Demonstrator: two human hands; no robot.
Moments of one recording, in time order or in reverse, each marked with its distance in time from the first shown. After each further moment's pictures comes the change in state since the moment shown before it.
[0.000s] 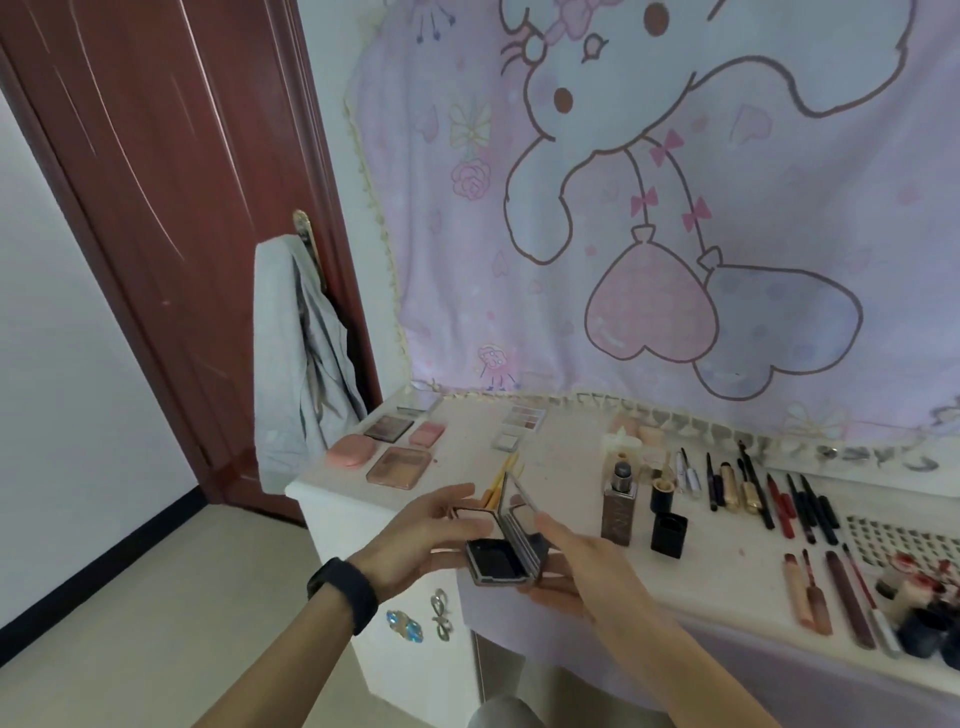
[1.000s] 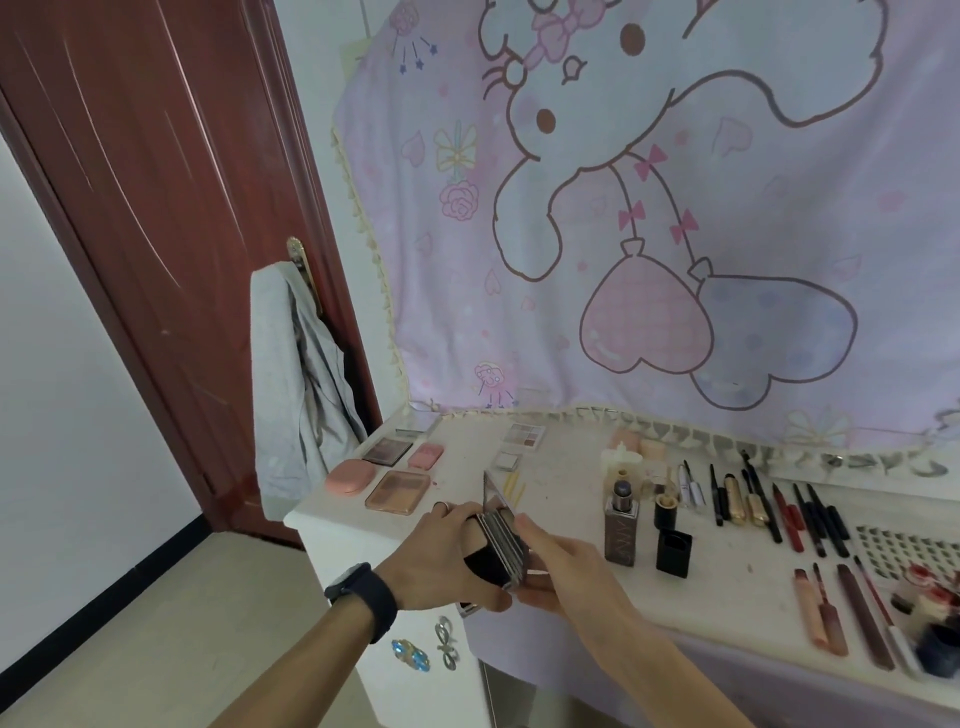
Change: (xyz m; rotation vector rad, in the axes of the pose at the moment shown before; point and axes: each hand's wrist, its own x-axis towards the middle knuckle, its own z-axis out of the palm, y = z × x) left_hand 0.027 0.008 0.007 0.968 0.075 0.184; right_hand 0.019 -0.008 0.011 -0.032 -0.097 -0.100
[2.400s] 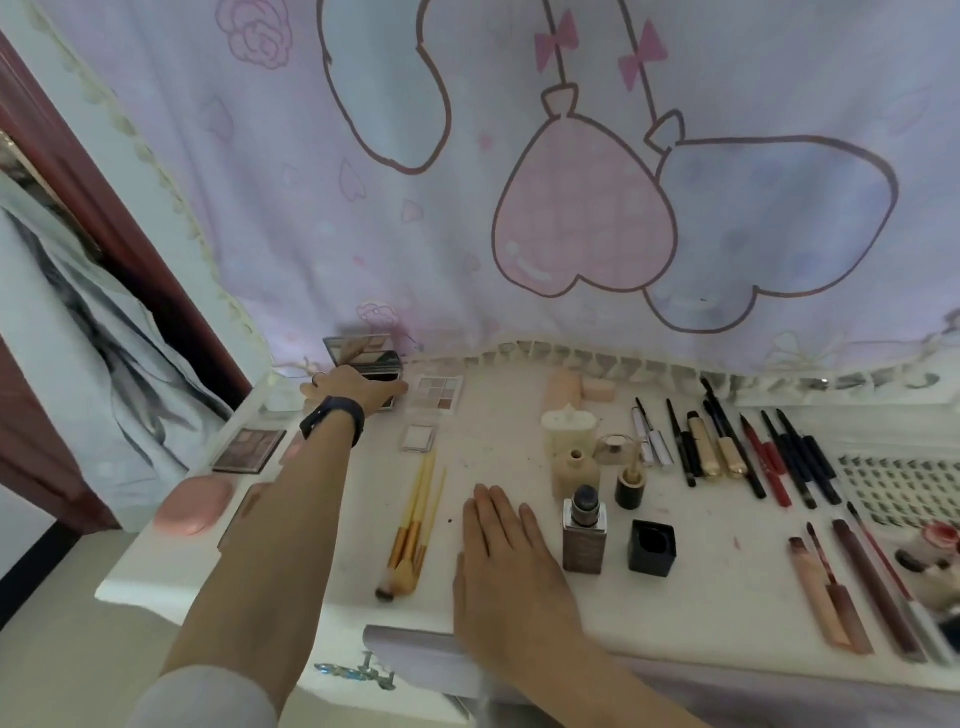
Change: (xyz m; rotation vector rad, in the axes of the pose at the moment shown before) left_hand 0.302 -0.078 -0.020 0.177 0.223 -0.550; right_hand 0.103 0.061 -0.016 -1.467 0.201 -0.180
